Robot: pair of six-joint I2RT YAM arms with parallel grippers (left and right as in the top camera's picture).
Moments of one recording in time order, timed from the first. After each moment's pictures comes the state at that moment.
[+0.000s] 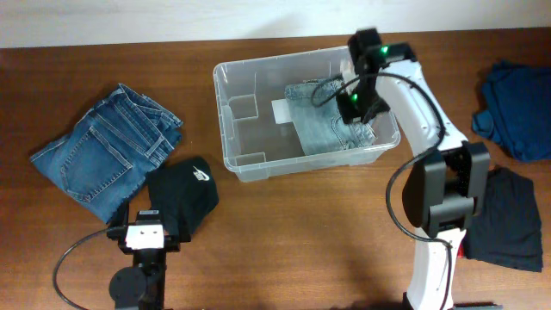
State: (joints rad) left arm 0.05 0.01 0.02 -0.08 0.00 0.14; right arm 0.17 2.20 2.00 -1.25 -0.04 -0.06
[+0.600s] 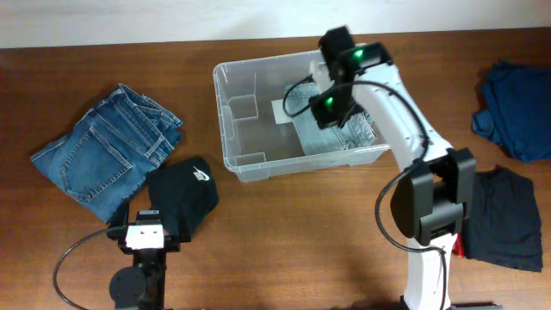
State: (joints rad) left arm 0.05 0.01 0.02 -0.08 0.00 0.14; right arm 0.29 2.17 1.99 -1.23 -0.12 -0.06
